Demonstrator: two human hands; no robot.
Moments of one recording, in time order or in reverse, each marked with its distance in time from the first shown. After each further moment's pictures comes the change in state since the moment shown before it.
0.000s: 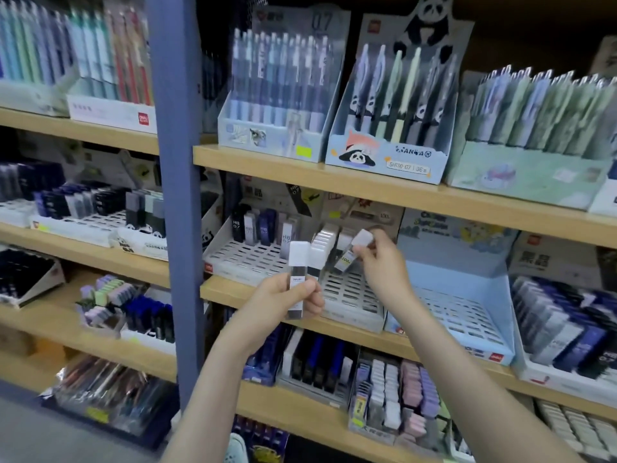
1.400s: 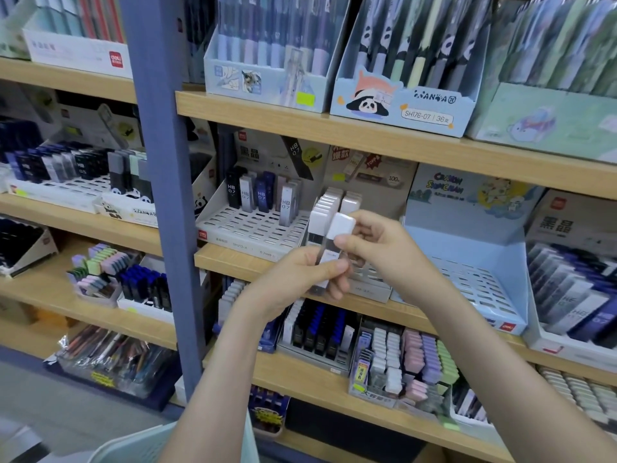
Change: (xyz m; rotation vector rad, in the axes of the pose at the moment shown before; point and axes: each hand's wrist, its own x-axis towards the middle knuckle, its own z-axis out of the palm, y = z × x) left_hand 0.013 -0.005 0.017 0.095 -0.255 0.007; right_hand -0.035 -0.012 -0.012 0.416 -0.420 -0.123
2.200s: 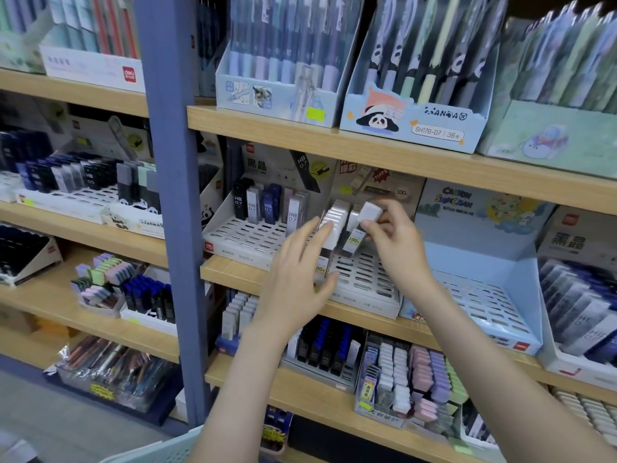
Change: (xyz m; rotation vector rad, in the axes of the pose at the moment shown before) left_hand 0.021 -0.044 -0.014 0.986 0.570 0.454; right_hand 0.038 0.033 -0.011 -0.276 0.396 -0.083
